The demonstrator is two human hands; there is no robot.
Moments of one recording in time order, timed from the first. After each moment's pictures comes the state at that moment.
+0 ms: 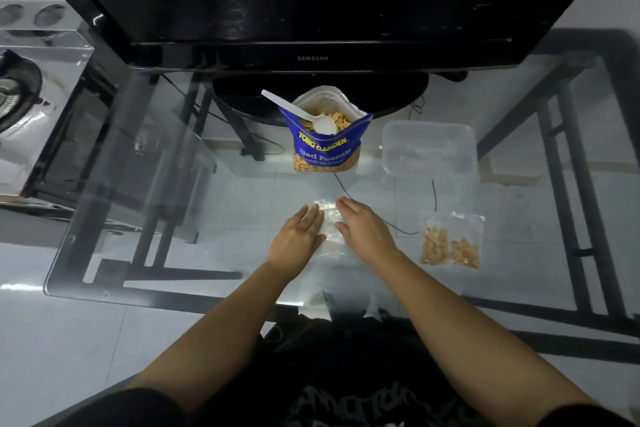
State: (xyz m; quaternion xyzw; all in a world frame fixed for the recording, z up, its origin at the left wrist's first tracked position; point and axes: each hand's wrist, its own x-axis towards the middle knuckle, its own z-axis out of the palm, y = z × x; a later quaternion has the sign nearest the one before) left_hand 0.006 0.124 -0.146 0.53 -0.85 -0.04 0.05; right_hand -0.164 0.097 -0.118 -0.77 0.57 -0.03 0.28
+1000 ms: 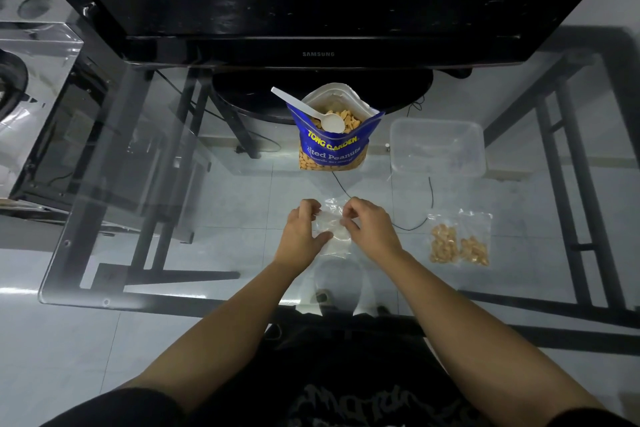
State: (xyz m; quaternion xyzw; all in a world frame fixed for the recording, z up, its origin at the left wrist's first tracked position) left_hand 0.001 0.120 -0.119 0.66 -0.62 -0.36 0.20; right_hand -0.153 0.098 -0.112 -0.68 0.62 -0.16 0.36
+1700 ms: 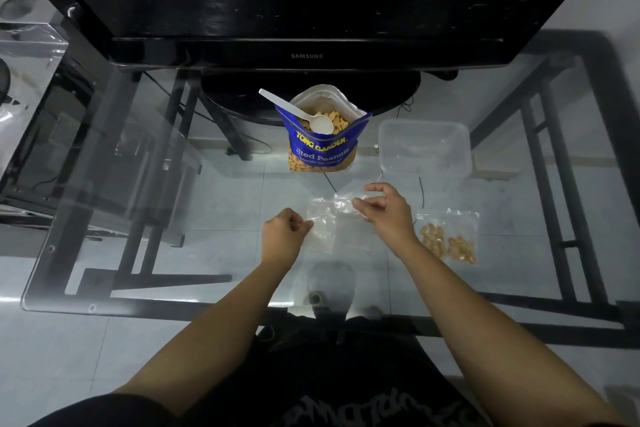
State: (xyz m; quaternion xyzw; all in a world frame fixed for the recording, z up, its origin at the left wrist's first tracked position) left_hand 0.005 0.114 -0.116 0.75 -0.48 -0.40 0.21; right_hand -0.186 0.087 -0.090 -0.42 0.68 -0.32 0.51
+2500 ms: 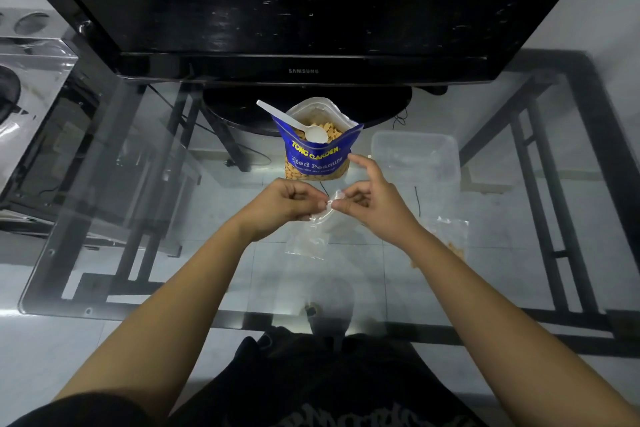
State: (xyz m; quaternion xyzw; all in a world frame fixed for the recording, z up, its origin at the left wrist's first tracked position) left_hand 0.012 0.072 -0.014 0.51 -0.52 -0.65 0.21; right_hand -0.185 0.081 -0.014 -0.59 0.54 -0.28 0.53
